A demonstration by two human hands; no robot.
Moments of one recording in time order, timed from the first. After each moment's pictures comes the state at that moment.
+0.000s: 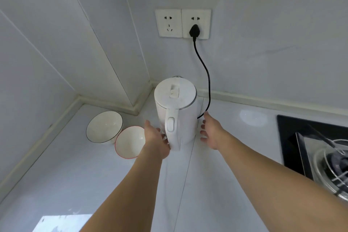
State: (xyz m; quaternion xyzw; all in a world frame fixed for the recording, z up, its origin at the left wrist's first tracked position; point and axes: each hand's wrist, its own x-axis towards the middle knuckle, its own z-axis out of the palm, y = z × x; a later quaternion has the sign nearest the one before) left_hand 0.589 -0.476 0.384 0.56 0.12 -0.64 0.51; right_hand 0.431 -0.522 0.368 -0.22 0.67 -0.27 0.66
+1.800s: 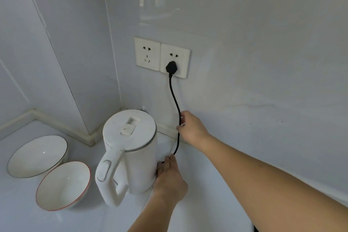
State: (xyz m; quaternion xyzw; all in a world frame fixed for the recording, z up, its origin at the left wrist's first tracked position) left_hand 0.436 -0.557 0.308 0.77 -0.57 -0.30 0.05; right_hand 0.378 -0.668 0.409 -0.74 0.58 -0.19 0.30
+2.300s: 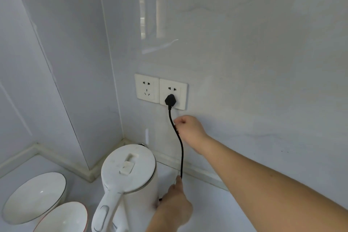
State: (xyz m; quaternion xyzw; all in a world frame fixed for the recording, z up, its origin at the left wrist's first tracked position) left_hand 0.446 -0.587 0.353 0.74 -0.55 -0.39 0.07; right_hand 0.403 -0.709 0.470 -0.67 0.56 -0.30 0.38
